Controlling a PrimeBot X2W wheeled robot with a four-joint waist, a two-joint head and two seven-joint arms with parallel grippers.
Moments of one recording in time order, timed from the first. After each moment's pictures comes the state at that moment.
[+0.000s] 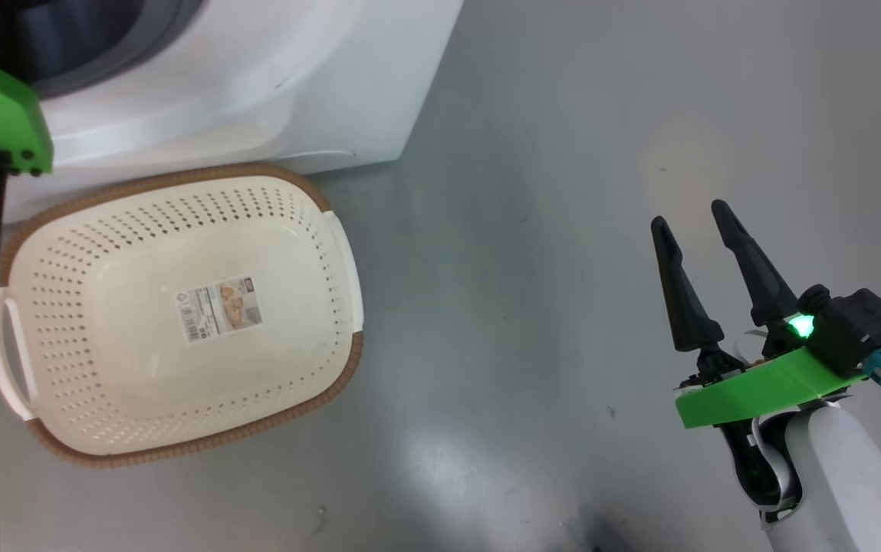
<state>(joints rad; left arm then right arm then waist) -1.27 0.27 -0.12 1.21 -0.08 -0.07 -0.22 -0.30 -0.10 0.12 0.17 0.39 0.12 -0.26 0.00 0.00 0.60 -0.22</state>
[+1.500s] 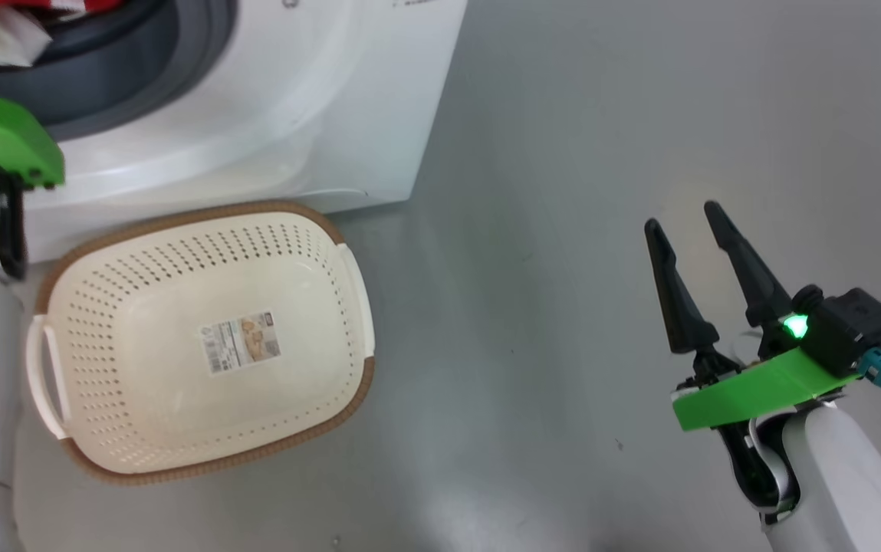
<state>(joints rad) -1.13 0.26 -0.04 1.00 -0.21 -0.04 -0.25 -0.31 -0.11 0.14 0.18 0.40 0.12 -0.26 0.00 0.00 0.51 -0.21</state>
